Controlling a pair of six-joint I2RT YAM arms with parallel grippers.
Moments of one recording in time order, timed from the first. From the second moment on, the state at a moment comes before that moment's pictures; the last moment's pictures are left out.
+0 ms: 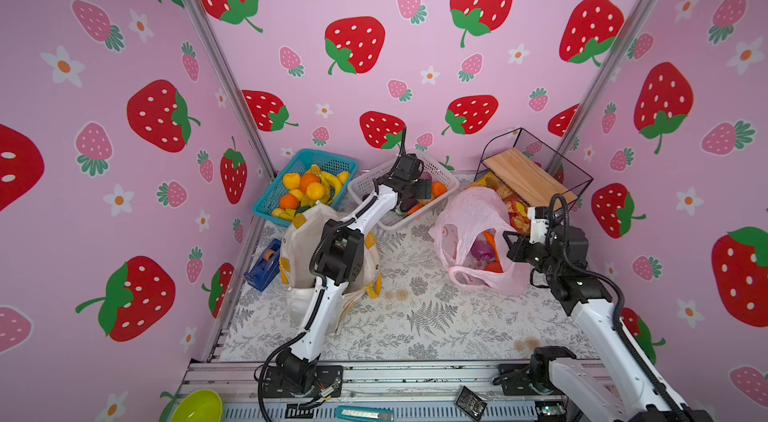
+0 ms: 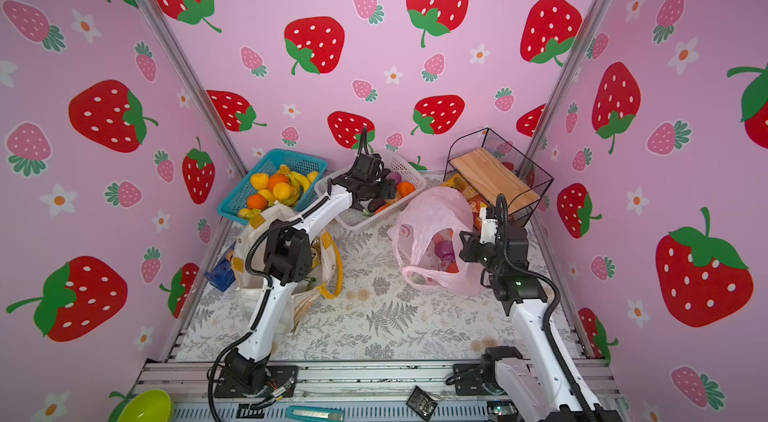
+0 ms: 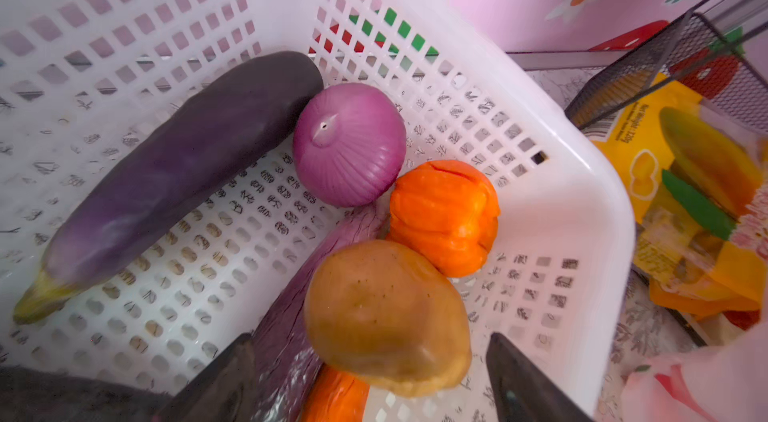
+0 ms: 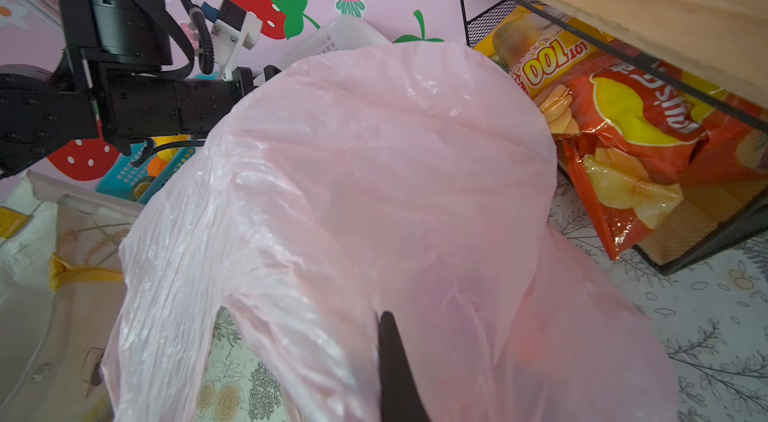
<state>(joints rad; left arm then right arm) -0.50 2.51 2.34 -0.58 0.03 -0.34 0.13 0.88 0.64 -0.21 -0.36 0.28</state>
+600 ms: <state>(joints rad) -0.49 2.66 2.53 -0.62 0.11 -0.38 0.13 0.89 0.63 -0.21 -0.37 0.28</state>
